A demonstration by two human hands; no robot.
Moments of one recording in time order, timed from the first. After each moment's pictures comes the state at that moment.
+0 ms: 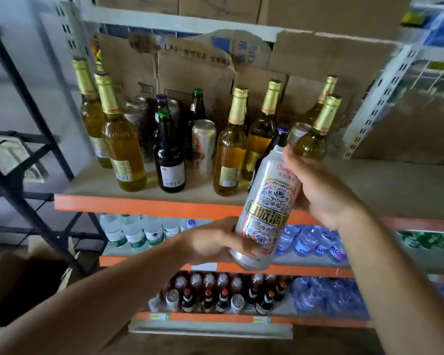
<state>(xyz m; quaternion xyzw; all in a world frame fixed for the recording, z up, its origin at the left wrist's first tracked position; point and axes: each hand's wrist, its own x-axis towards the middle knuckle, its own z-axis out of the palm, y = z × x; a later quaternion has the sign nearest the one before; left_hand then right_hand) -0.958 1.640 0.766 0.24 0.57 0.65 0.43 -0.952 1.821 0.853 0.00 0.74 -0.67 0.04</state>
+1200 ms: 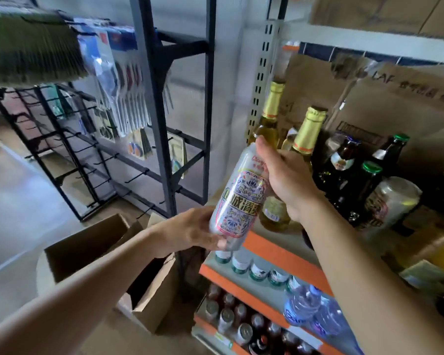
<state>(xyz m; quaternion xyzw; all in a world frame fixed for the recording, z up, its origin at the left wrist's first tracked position) -1.017 1.325 0.765 0.08 0.71 0.67 0.18 -1.115 1.491 0.834 -0.17 0.75 -0.63 0.07</state>
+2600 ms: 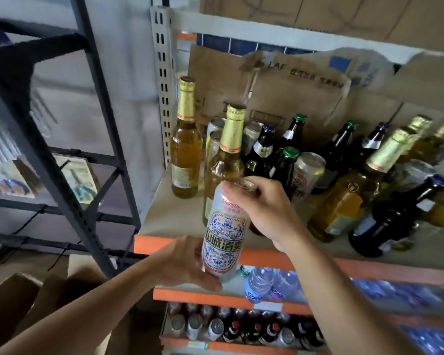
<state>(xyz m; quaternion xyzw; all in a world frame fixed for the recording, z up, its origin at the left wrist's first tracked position) -1.082 1.365 0.730 0.22 0.85 0.43 0.22 -1.094 1.546 0.806 -0.07 0.79 -0.61 -0.03</state>
